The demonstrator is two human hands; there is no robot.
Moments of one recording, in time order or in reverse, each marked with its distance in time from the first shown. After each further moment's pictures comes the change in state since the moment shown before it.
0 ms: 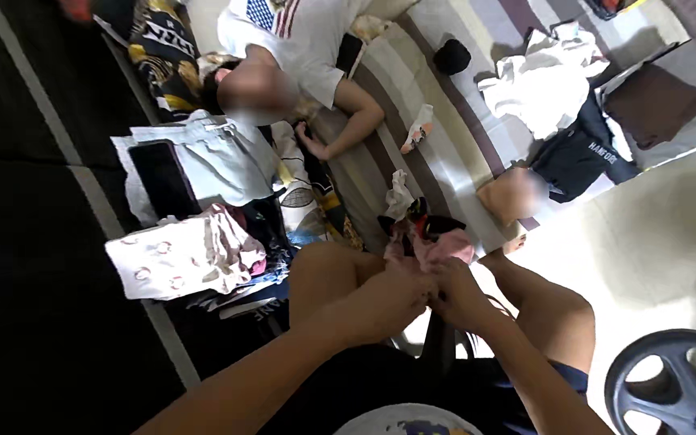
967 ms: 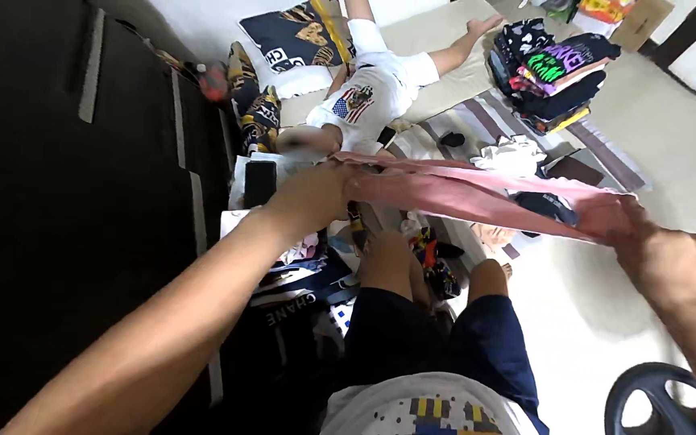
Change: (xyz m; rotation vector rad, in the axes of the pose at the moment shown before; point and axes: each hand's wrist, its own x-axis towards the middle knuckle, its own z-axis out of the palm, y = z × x) left_hand -0.205 0.000 -0.045 0.487 0.842 -0.310; right_hand -0.196 -0.131 -0.123 -0.958 0.765 0.644
